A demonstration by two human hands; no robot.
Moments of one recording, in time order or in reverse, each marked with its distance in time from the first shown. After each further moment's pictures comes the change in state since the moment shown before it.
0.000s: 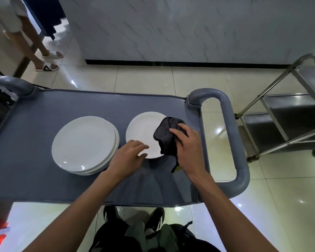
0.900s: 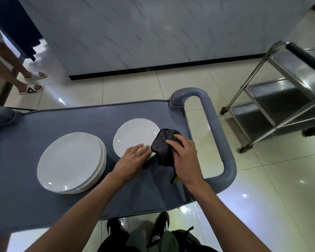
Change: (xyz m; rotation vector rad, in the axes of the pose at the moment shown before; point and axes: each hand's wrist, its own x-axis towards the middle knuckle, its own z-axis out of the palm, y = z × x) left_hand 0.033 -0.006 0.040 0.286 -0.327 0.313; right_hand -0.027 0.024 -0.010 0.005 -0.014 0.122
